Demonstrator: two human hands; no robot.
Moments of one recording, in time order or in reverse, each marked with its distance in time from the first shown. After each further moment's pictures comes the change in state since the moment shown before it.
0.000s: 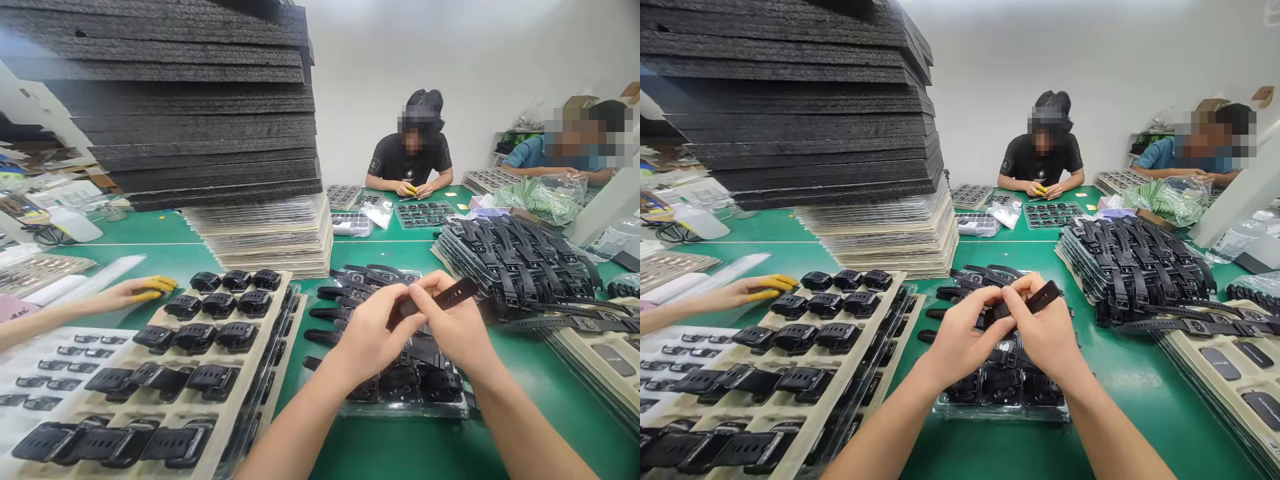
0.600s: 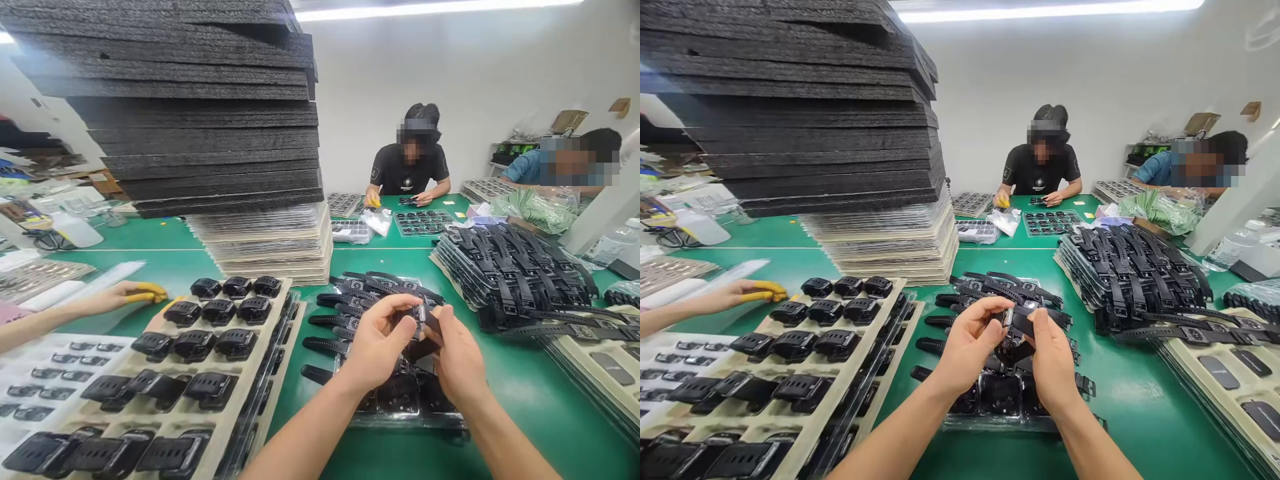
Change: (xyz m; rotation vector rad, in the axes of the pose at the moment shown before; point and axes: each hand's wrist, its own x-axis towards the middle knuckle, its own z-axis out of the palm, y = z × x) left_hand -0.006 0.004 0.023 -0.894 0.065 -0.464; right_hand -0.038 0.043 0.013 0.435 0.180 0.293
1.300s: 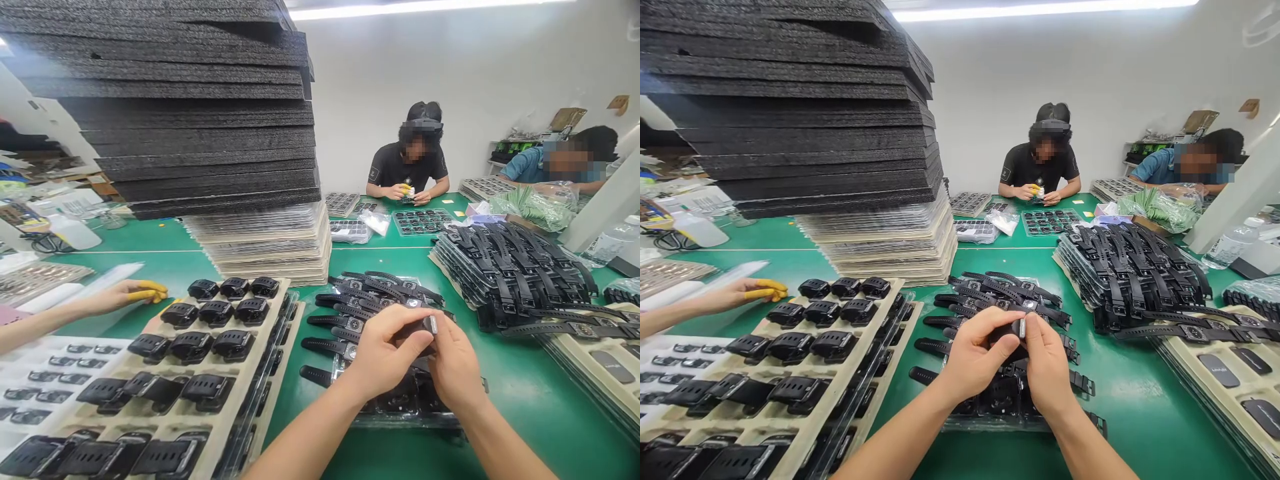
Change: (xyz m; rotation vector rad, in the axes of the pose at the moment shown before) left_hand -0.001 -0.005 -0.001 0.518 -0.085 0.357; right_hand 0.000 0.005 -0.003 -0.046 -0.080 -0.084
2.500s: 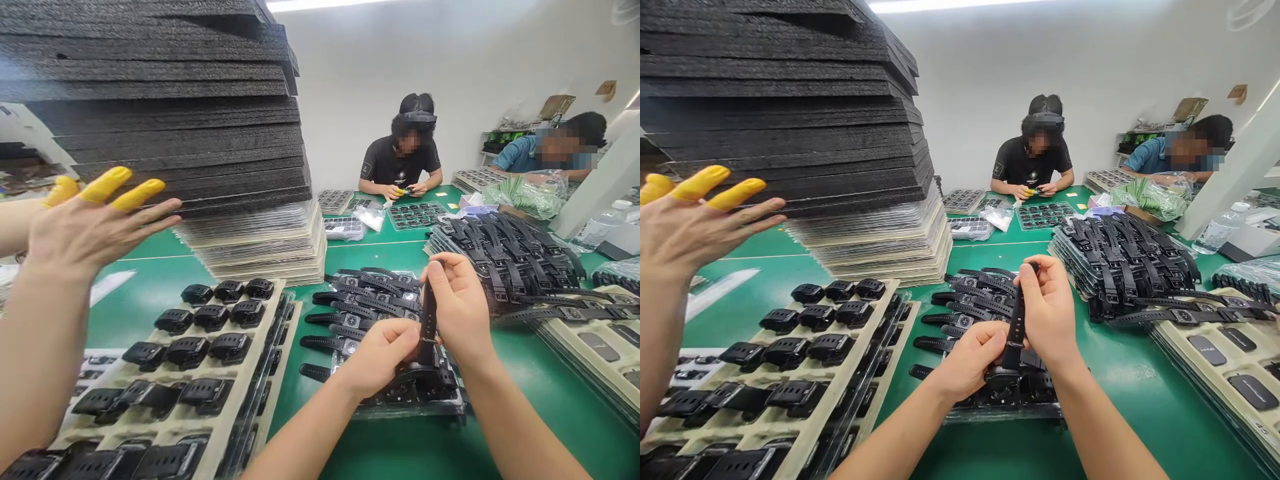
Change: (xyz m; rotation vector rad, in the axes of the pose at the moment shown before) left_hand -0.005 0.003 0.004 -0.645 -0.230 -0.635; right_hand 0.034 -0.064 0.018 -0.129 0.149 -0.220
